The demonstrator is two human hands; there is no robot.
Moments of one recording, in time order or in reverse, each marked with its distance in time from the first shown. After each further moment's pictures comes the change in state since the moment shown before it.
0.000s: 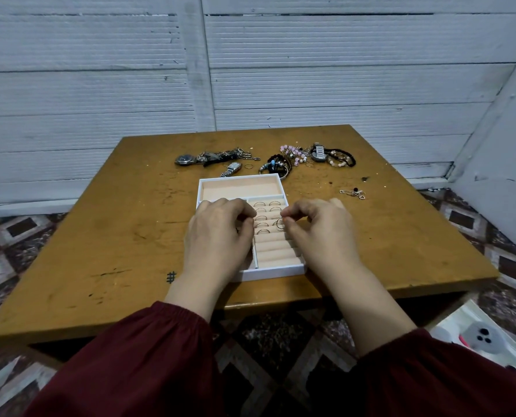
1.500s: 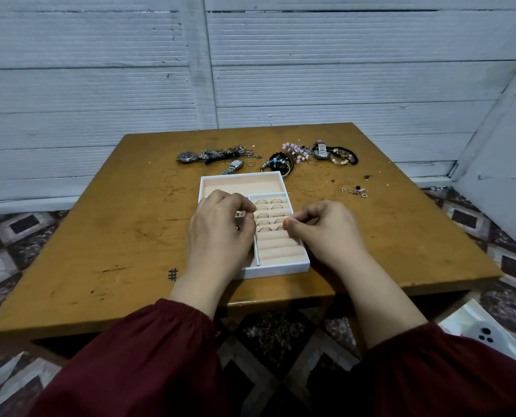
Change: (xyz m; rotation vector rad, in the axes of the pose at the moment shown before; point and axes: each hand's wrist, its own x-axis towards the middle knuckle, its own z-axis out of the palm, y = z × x) left_hand 0.000 -0.002 0.005 -0.088 0.073 -0.015; right_hand 0.008 0.012 0.000 0.201 -0.194 0.246
